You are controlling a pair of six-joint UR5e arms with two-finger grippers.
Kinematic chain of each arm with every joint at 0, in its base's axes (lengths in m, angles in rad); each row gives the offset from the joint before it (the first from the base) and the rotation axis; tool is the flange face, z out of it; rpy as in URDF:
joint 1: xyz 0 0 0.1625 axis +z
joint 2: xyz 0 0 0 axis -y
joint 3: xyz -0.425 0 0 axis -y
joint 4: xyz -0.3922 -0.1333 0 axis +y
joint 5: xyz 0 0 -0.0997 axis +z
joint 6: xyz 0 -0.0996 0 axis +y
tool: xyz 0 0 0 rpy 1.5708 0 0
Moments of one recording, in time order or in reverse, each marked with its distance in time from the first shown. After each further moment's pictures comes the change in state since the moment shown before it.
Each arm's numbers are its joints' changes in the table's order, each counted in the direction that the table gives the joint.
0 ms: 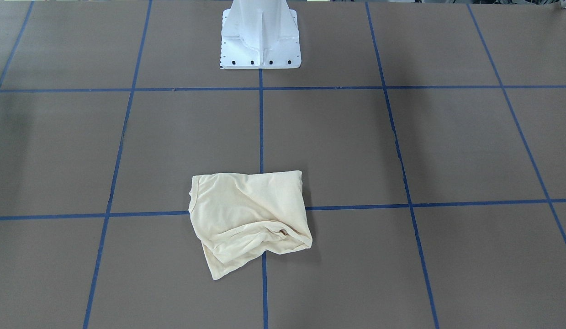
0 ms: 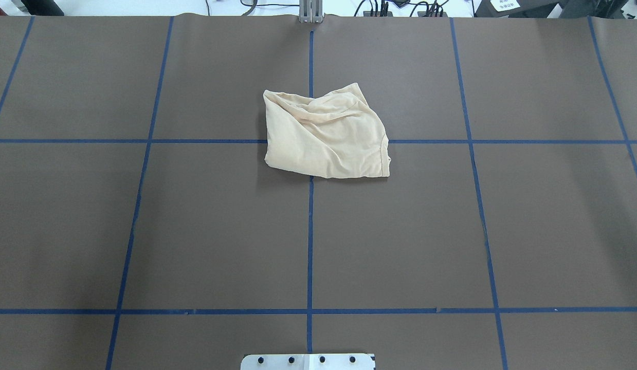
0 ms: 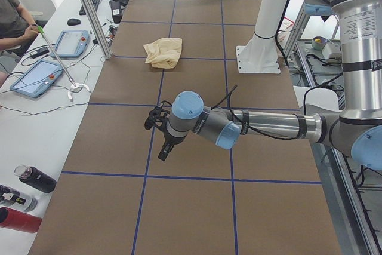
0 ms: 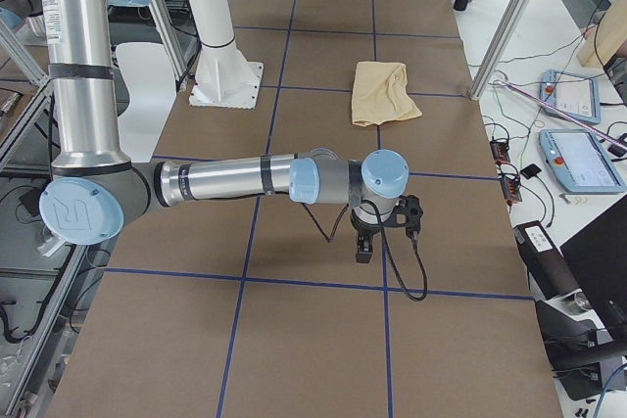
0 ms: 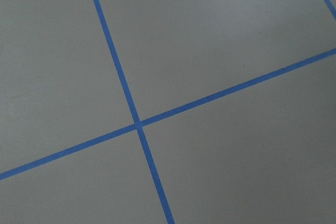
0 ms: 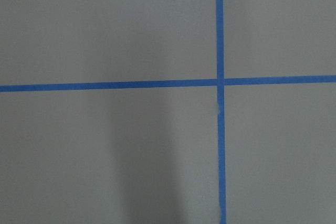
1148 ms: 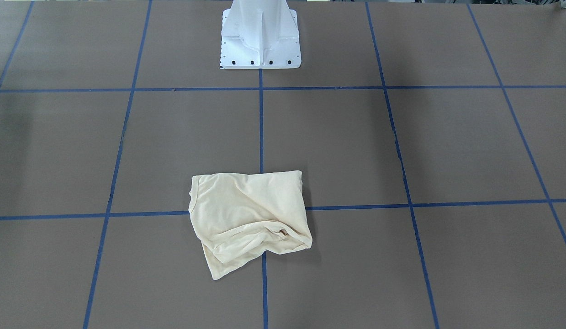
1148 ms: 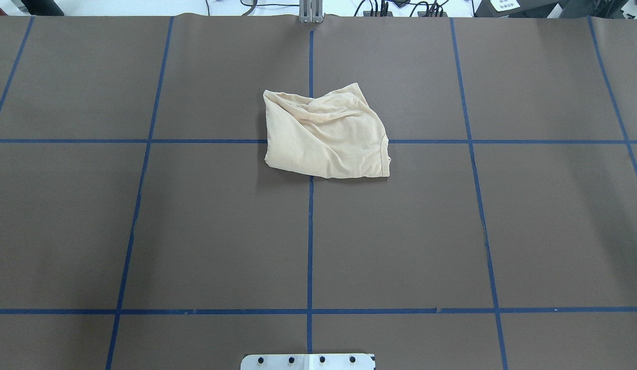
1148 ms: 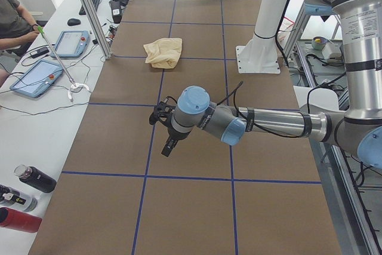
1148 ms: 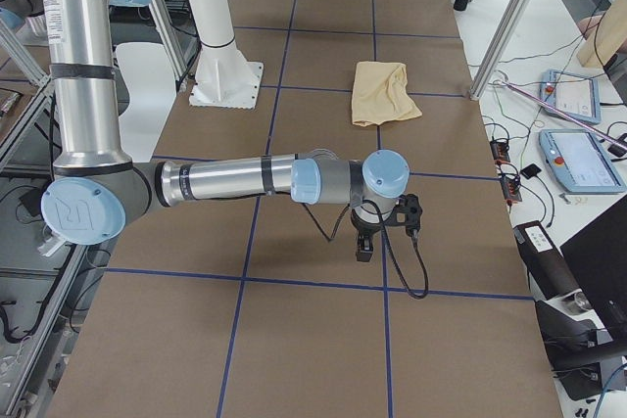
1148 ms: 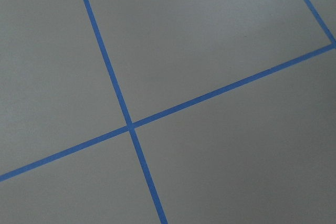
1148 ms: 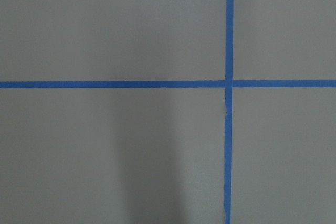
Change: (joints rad) left arm 0.000 0.034 -0.056 -0.003 -0.004 0.001; right arm -0.011 0.002 0.003 -0.016 -0.007 0.012
